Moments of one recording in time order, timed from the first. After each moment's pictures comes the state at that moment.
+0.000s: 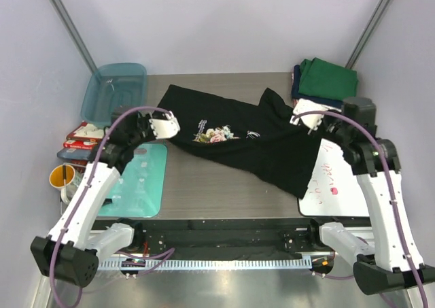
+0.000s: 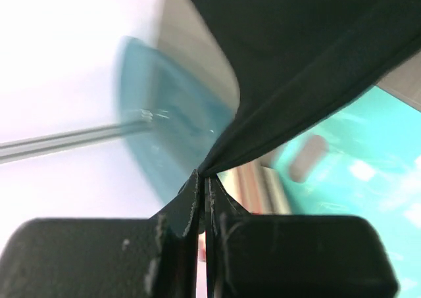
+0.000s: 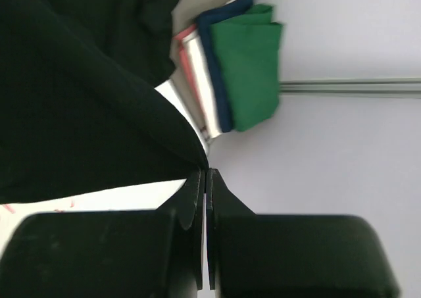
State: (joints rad) left arm -0.25 1.04 0.98 -0.53 -0.02 1.14; right arm 0.12 0.96 1.28 -0.91 -0.05 -1.07
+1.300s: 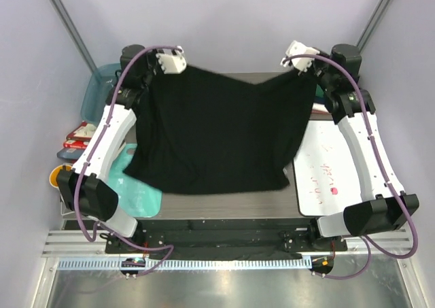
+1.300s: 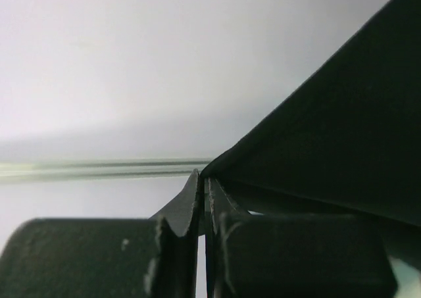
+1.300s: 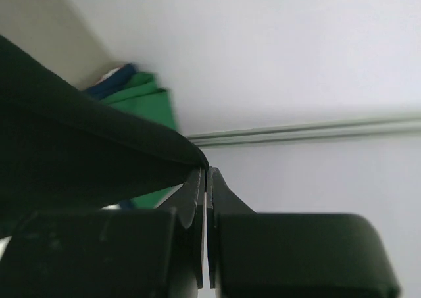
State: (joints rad) left arm -0.26 1.55 1.60 -0.32 -0.17 1.25; right arm 0.12 1.38 1.60 -0.49 0.00 -1.10
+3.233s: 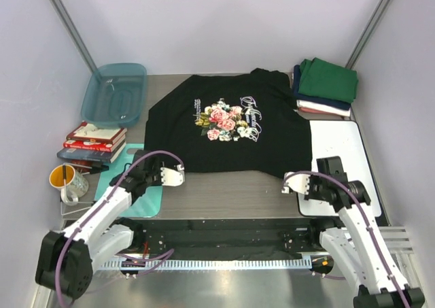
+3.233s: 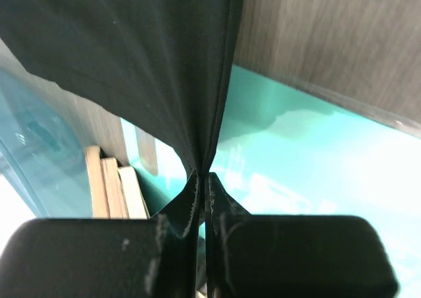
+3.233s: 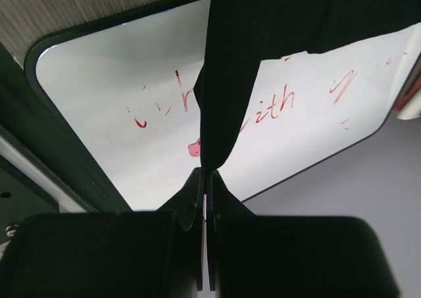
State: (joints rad) left arm -0.32 0.95 0.44 -0.40 -0.07 1.25; right arm 0.13 0.64 0.61 -1.06 0.04 -1.29
